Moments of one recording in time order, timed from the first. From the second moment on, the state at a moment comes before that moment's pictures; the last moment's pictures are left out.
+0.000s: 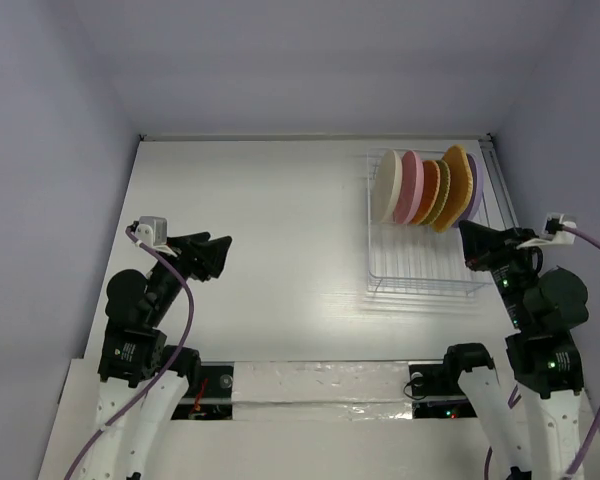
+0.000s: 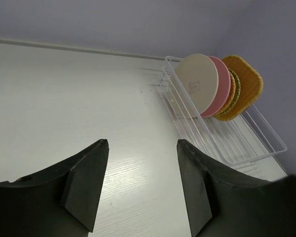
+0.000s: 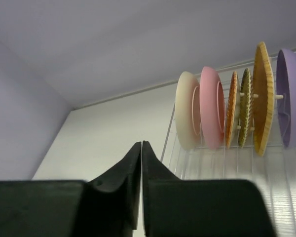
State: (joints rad) left arm -0.20 0.34 0.64 -0.27 0.25 -0.44; right arm 0.09 0.35 0.87 -0.41 -0.10 0.50
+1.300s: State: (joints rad) left arm -0.19 0.39 0.64 -0.32 0.16 -0.46; right arm 0.35 1.50 1.39 -0.40 0.34 0.33
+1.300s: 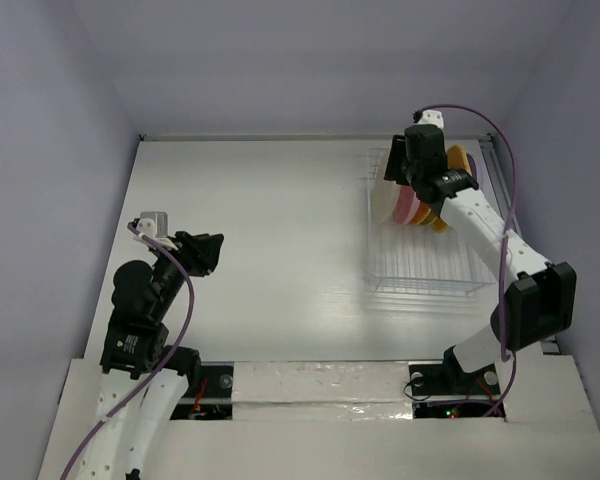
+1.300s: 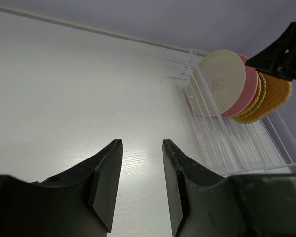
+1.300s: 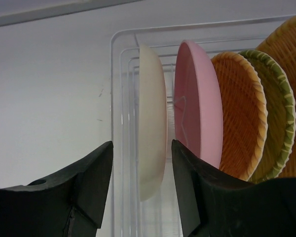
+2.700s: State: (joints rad) left arm -0.19 0.39 0.64 -0.32 0.16 -0.46; right arm 0.69 1.55 1.72 -0.48 0.56 0.30
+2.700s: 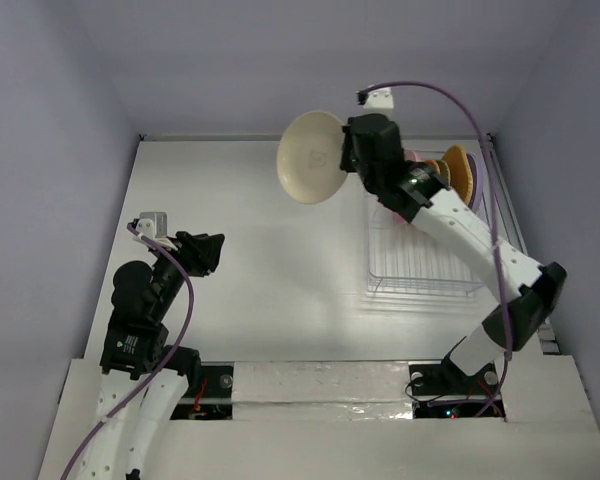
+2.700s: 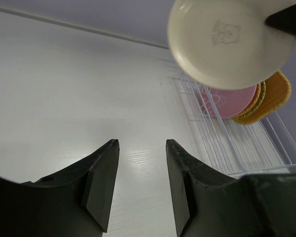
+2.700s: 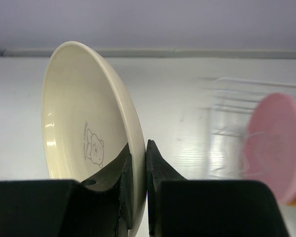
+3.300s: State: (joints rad) left arm -0.19 0.39 0.64 -0.32 0.15 -0.46; right arm 0.80 2.27 1.88 -0.26 0.15 0.68
